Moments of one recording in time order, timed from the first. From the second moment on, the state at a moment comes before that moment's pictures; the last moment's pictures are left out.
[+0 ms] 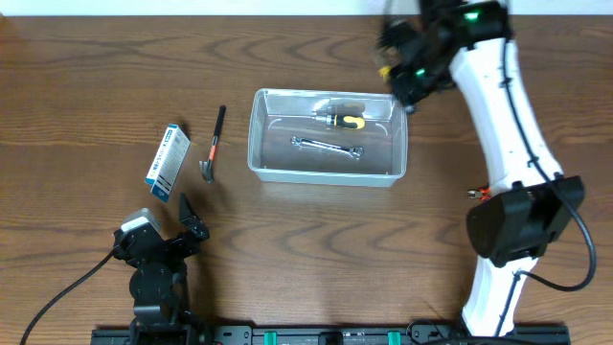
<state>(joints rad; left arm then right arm) 0.00 0.01 0.10 -0.31 -0.27 -0.28 0.26 2.08 2.17 -1.42 -0.17 -0.37</state>
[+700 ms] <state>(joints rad) 0.00 0.01 0.10 -0.31 -0.27 -0.28 0.52 2.08 1.95 -1.31 -0.23 -0.84</state>
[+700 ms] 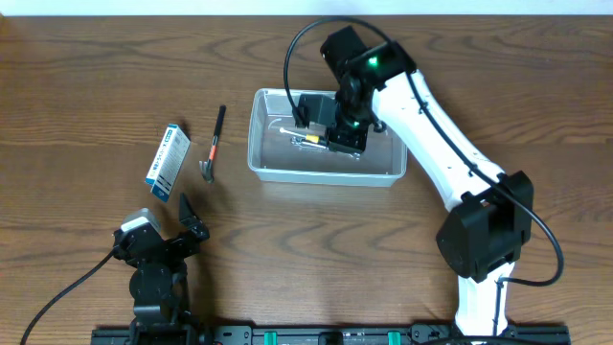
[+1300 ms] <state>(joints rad) 0.00 0.01 0.10 -0.31 -0.27 -0.28 0.52 2.08 1.62 -1.07 -0.21 -0.85</state>
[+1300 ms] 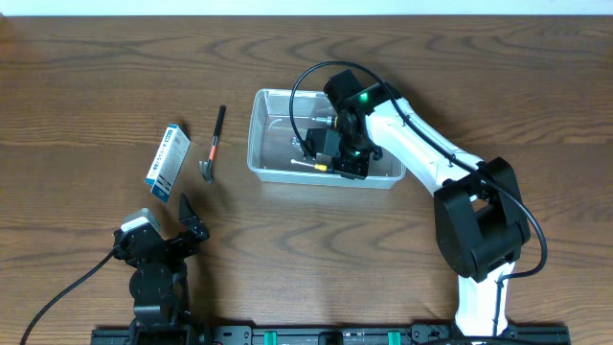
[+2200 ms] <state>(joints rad) 0.00 0.01 0.10 -0.31 -0.27 -0.28 0.50 2.08 1.82 -1.05 -0.15 -0.44</state>
